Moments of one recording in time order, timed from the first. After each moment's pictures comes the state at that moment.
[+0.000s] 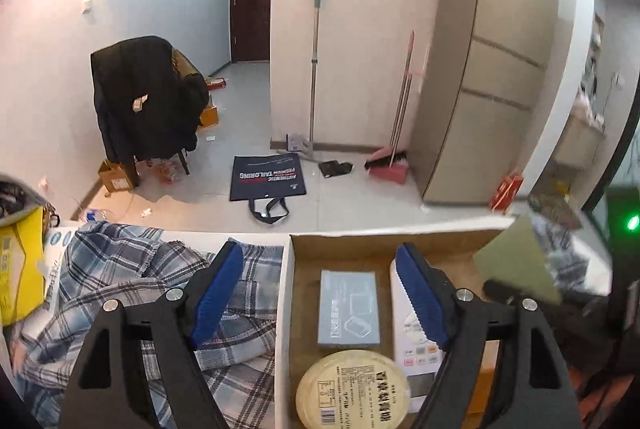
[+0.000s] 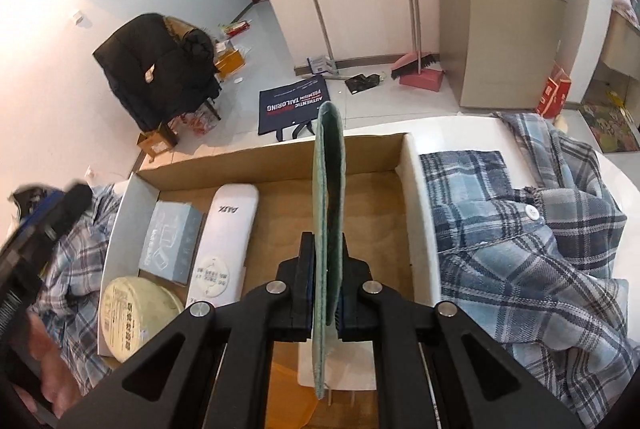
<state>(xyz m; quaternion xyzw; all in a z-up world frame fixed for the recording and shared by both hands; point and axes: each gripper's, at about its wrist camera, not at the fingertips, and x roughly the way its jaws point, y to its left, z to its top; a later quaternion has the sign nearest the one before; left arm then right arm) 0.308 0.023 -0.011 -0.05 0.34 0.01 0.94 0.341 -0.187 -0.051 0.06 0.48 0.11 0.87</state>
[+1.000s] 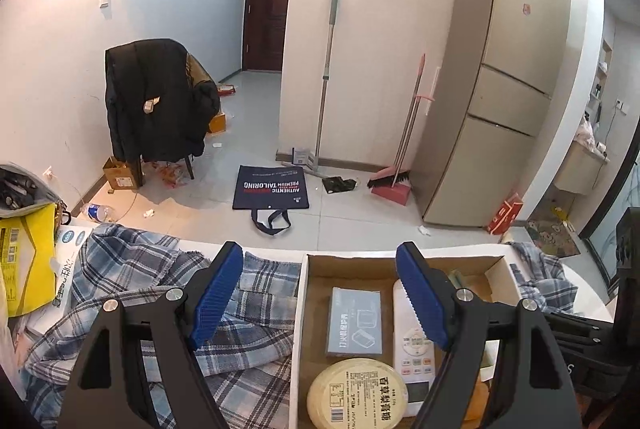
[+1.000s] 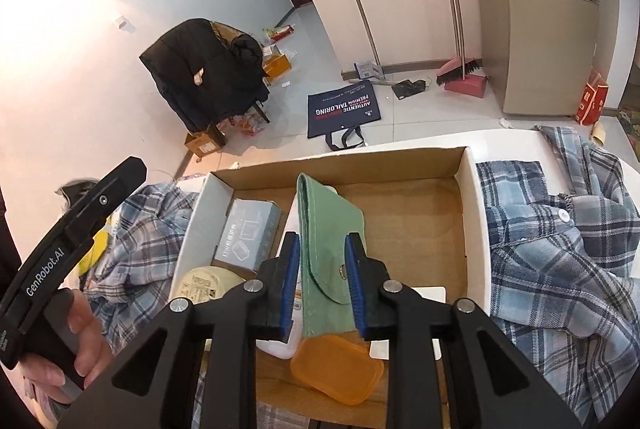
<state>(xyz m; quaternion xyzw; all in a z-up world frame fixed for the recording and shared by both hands) 0.303 0.041 0.013 -0.07 0.31 0.02 0.95 0.318 -0.184 -0.024 0.10 0.46 0.19 0.86</state>
